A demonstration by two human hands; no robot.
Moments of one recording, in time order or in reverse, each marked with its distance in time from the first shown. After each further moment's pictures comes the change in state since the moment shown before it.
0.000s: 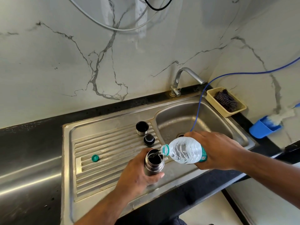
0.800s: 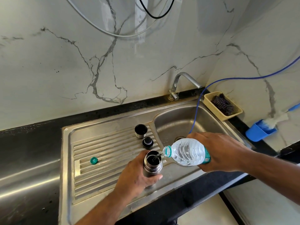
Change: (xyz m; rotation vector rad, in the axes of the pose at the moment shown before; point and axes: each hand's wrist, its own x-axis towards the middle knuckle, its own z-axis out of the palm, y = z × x) left_hand -0.001 -0.002 0.001 0.047 -0.016 -0.047; right_hand -0.014 -0.001 -0.016 -0.042 -0.021 -0.010
